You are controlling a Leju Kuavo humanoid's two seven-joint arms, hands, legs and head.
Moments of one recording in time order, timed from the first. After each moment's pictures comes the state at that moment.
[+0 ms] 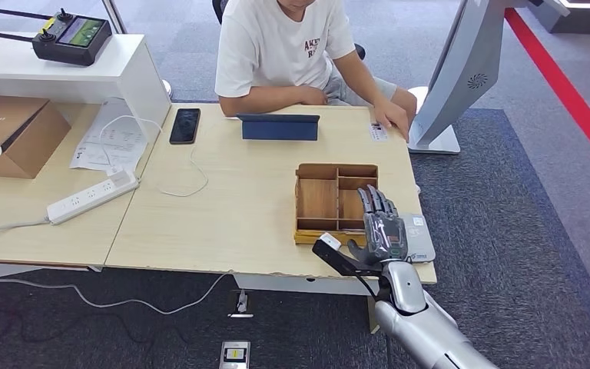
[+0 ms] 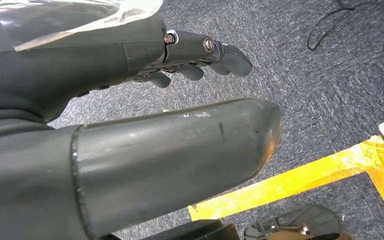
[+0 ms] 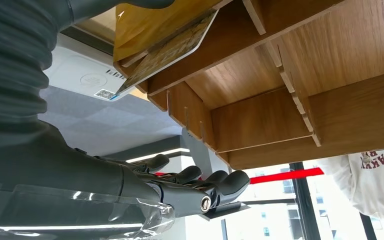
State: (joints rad) left arm -0.11 0.04 -1.25 -0.30 0.53 0.65 0.14; right arm -0.47 -0.16 0.71 -0.74 0.91 -0.63 0.20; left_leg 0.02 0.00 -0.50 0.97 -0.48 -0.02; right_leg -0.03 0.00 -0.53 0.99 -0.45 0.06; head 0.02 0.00
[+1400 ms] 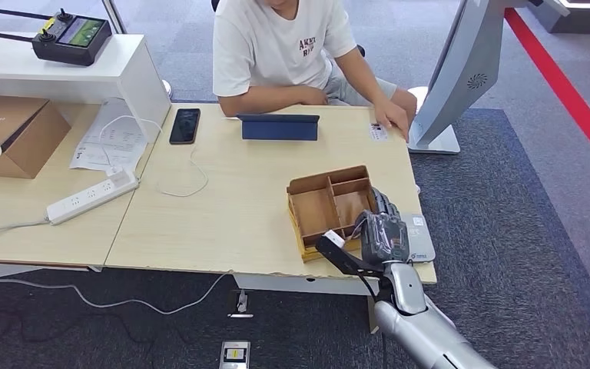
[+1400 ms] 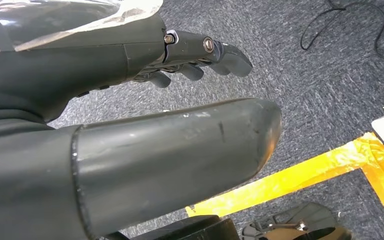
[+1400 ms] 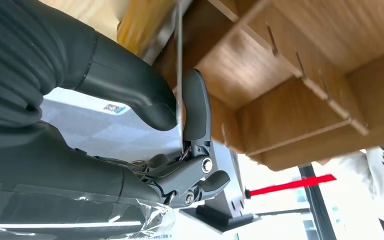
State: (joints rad) left arm -0.11 0.04 -1.25 -0.30 0.53 0.64 0.12; right arm -0.46 -0.16 0.71 -0.73 0.83 -0.68 0.18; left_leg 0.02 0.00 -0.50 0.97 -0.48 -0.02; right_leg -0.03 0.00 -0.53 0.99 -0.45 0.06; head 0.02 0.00
